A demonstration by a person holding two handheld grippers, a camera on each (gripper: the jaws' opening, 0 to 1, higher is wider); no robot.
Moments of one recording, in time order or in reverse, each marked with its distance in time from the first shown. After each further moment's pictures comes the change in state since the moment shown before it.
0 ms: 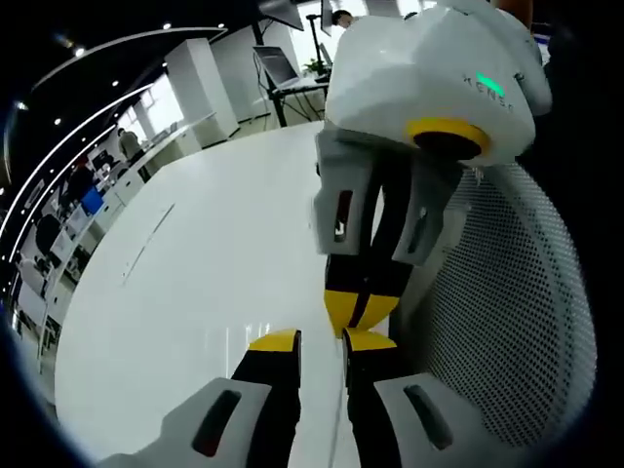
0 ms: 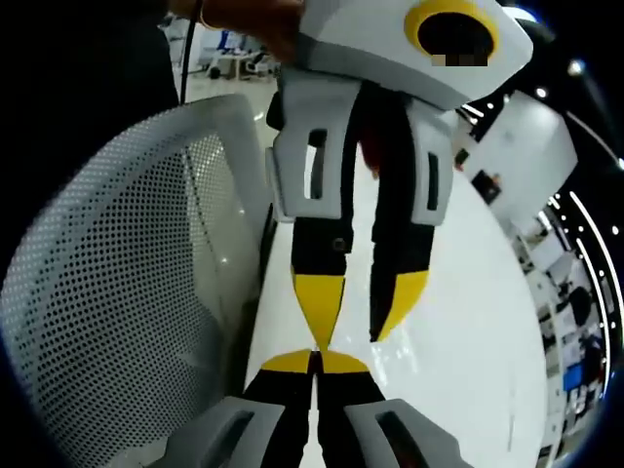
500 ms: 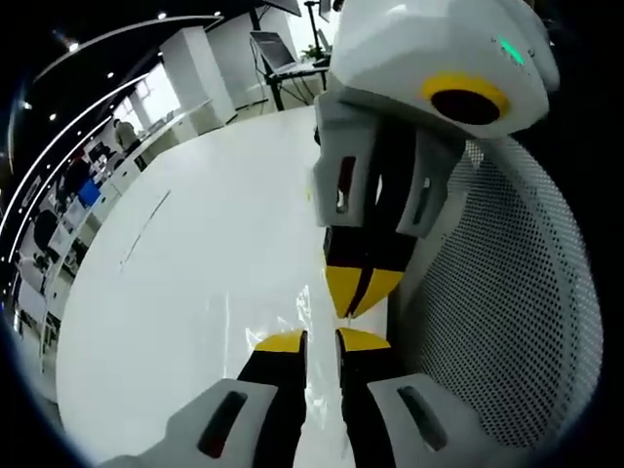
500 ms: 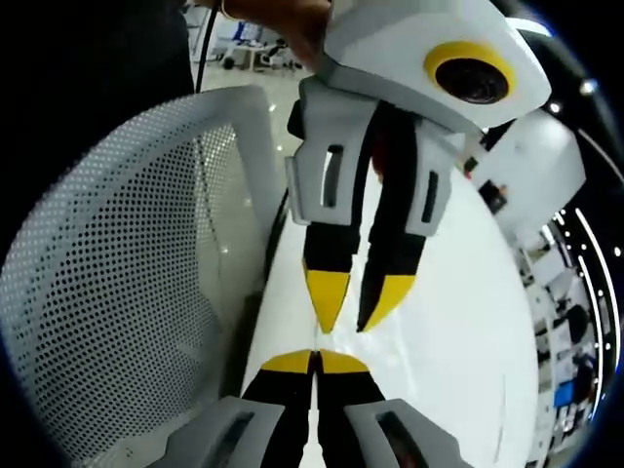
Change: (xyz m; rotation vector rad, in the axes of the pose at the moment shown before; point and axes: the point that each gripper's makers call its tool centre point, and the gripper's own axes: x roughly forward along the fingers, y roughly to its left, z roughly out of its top) left arm -0.003 0.000 -0.016 0.003 0.063 -0.006; right arm 0.000 0.004 0.000 -0.067 0.019 0.008
